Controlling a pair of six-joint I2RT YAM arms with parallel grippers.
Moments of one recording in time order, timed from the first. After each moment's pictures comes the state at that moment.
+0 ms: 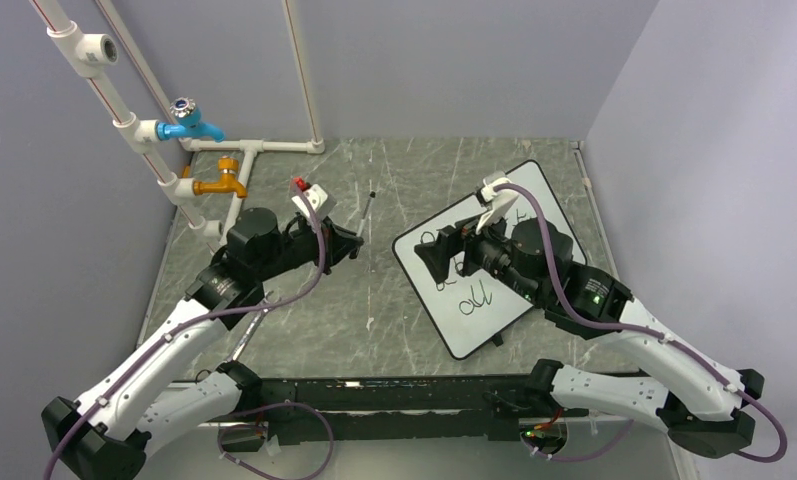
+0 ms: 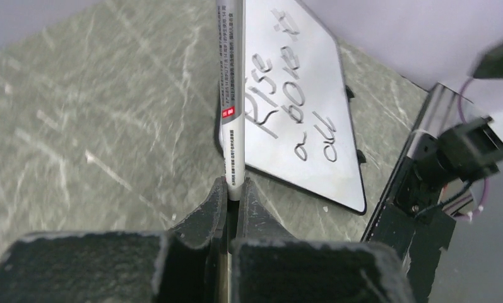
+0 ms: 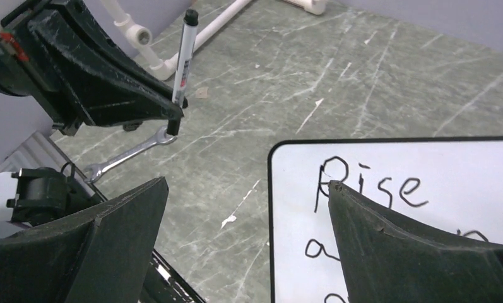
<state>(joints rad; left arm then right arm) -0.59 0.88 0.84 -0.11 0.42 -0.09 0.98 0.89 1.16 -0.48 0.23 0.26</state>
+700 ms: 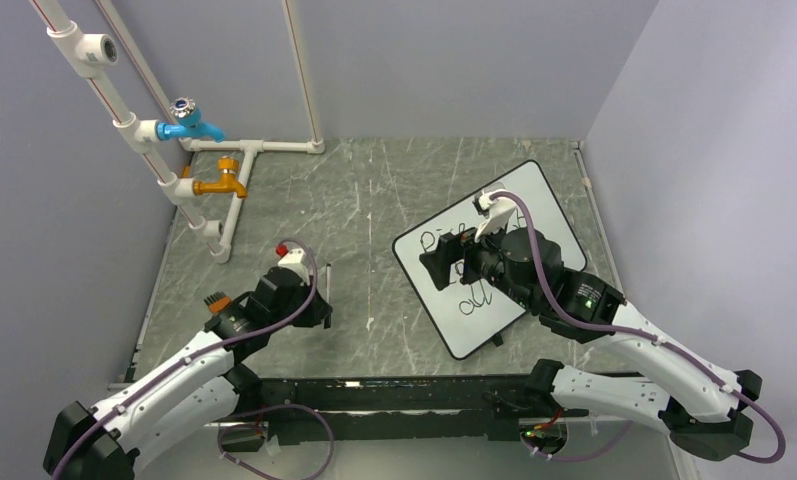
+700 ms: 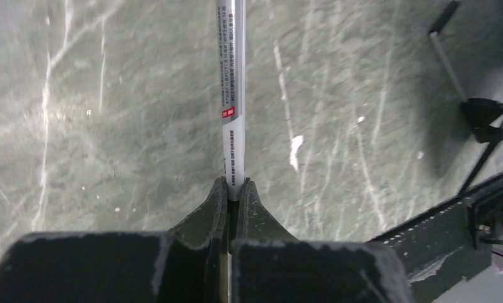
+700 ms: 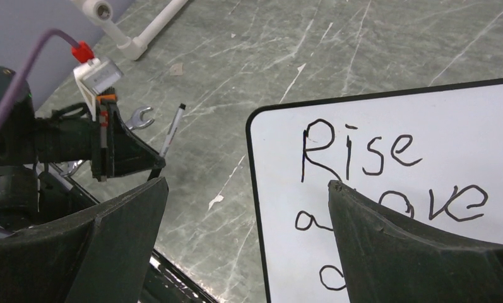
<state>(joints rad) -0.63 0.75 0.44 -0.35 -0.01 -0.59 0.98 0.85 1.07 -0.52 0.31 0.33</state>
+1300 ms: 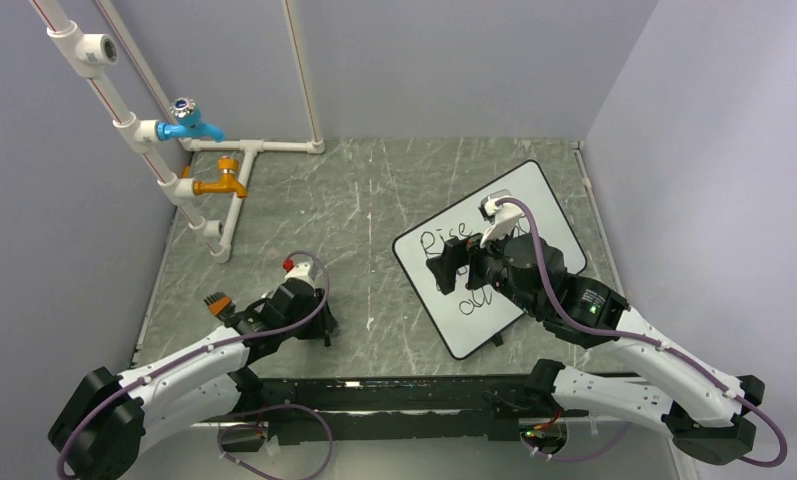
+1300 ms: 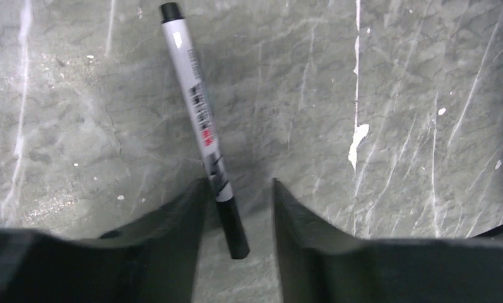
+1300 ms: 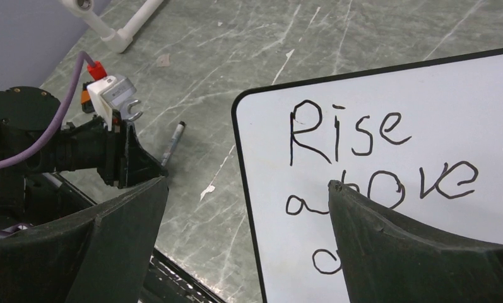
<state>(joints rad) -0.70 0.89 0.29 -0.24 -0.10 -0.71 0.98 0.81 1.03 -0.56 0.34 0.35</state>
